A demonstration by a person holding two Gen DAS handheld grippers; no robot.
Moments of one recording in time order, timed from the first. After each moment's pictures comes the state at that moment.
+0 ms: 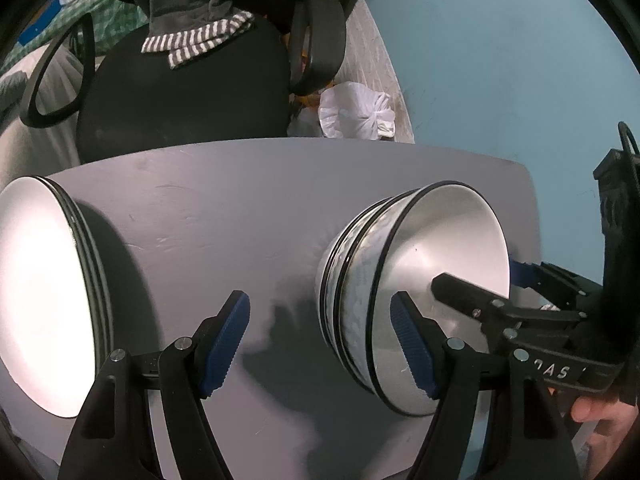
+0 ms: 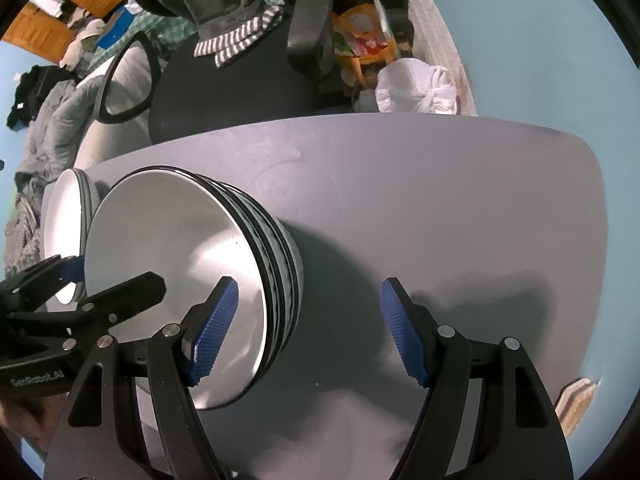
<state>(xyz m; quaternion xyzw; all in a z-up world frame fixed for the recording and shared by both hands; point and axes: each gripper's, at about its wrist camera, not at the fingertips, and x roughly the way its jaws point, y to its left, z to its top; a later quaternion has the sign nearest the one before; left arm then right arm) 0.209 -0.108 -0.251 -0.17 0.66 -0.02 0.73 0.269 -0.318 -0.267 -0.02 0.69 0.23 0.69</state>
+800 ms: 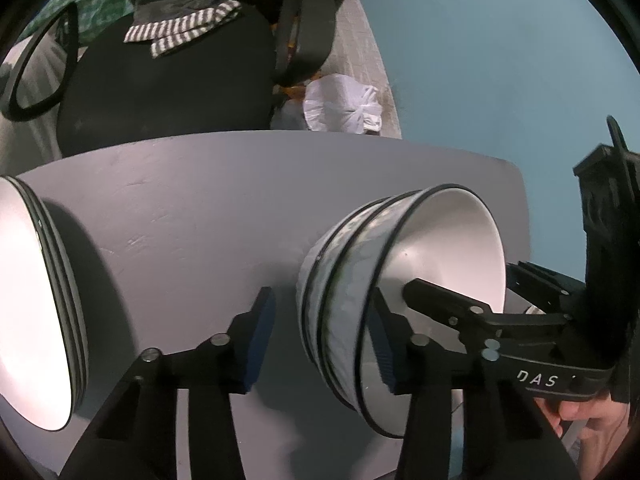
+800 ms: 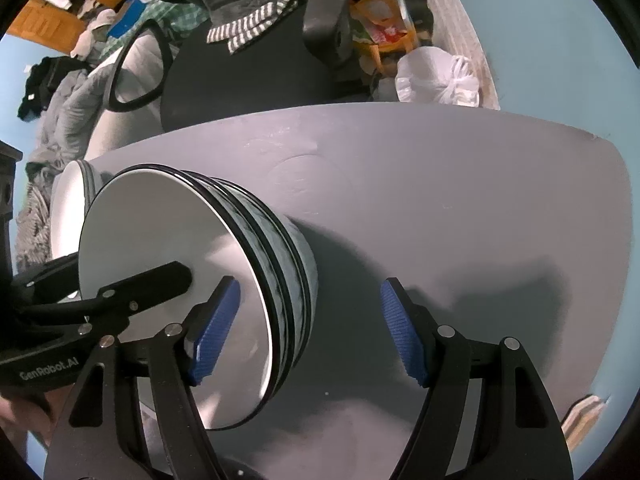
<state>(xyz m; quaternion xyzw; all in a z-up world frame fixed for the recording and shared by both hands) 0.218 -0.115 -0.259 -0.19 0.67 -0.05 0.72 0.274 -0.311 -0.280 -0.01 0.71 0.25 0.66</state>
